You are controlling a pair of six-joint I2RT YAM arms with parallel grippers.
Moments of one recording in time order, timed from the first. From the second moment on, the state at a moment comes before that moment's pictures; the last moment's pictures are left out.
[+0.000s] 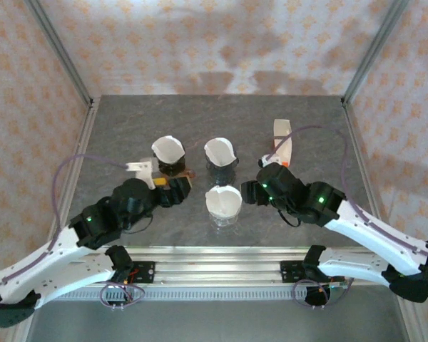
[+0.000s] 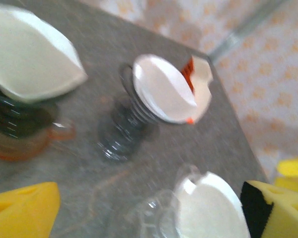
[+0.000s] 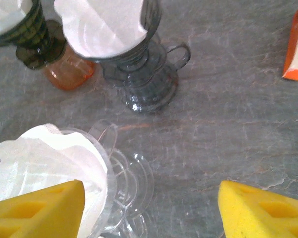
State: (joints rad) left arm -0.85 0.67 0.82 -0.58 -0.35 -0.80; right arm 0.96 0.97 1.07 -0.93 0.33 0.65
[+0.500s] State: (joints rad) left arm -0.47 0.62 0.84 -0.74 -0.44 -0.75; right arm 0.96 0.87 0.94 -0.85 0.50 0.67
